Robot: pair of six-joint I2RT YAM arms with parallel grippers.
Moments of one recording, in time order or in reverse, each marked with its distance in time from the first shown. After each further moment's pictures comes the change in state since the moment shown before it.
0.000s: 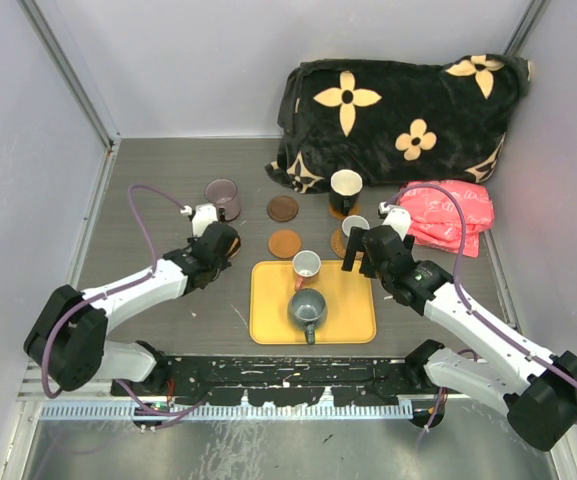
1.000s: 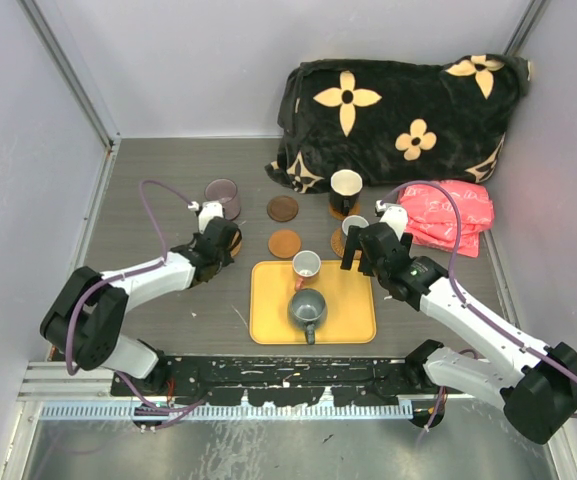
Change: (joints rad) left arm 0.067 0.135 0.004 0.161 0.087 0.099; right arm 0.000 0.050 0.021 -0.005 0.018 -0.011
